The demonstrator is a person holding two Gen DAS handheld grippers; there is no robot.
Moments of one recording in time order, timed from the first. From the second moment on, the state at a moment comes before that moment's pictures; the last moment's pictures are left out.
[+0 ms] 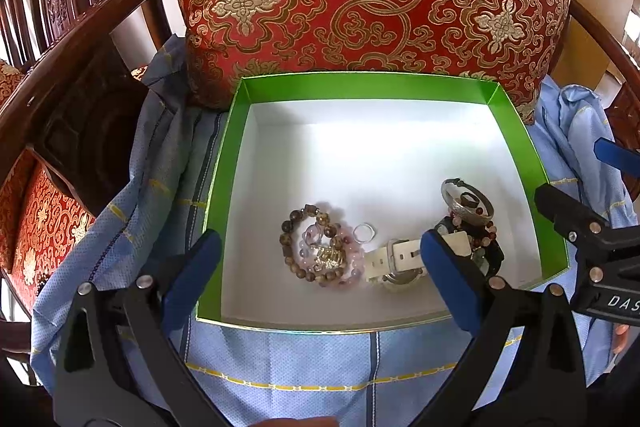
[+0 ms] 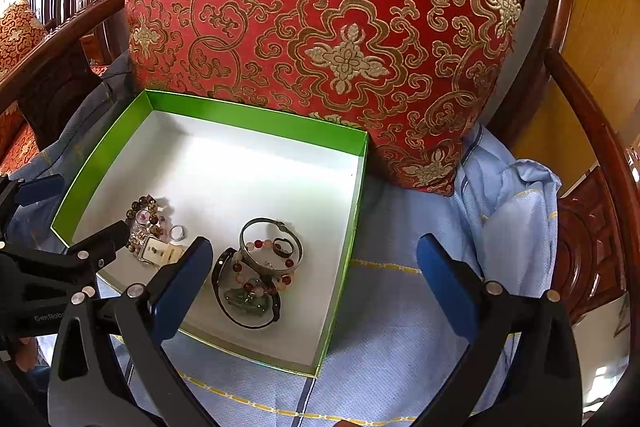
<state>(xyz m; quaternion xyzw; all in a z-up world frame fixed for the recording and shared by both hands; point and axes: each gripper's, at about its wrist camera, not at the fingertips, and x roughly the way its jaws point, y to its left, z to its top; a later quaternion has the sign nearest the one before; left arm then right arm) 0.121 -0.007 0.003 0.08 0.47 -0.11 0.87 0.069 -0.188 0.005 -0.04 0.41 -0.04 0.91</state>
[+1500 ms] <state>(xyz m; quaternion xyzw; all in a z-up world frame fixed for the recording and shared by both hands) 0.121 -0.009 0.001 0.08 0.48 -0.11 0.87 0.075 -0.188 -0.003 -0.05 0.42 -0.03 0.91</state>
